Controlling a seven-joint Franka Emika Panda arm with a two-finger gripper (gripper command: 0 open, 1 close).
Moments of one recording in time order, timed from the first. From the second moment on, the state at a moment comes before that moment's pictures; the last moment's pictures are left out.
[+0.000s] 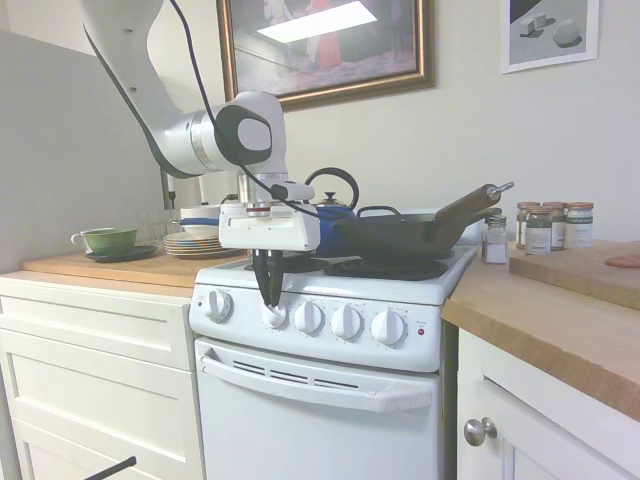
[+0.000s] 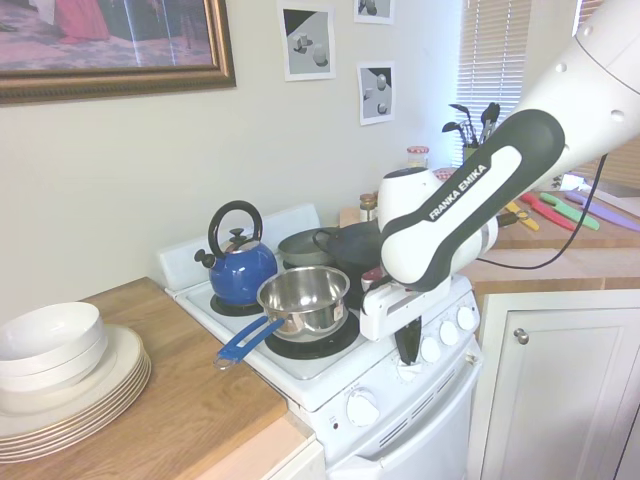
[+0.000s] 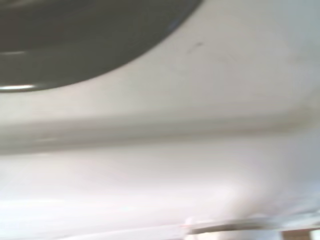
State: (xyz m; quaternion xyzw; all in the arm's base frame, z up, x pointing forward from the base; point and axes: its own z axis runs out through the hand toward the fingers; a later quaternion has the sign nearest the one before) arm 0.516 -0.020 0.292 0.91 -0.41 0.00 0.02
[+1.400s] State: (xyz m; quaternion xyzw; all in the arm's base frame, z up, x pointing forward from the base) arm 0.514 -0.002 0.263 0.91 -0.41 0.01 0.07
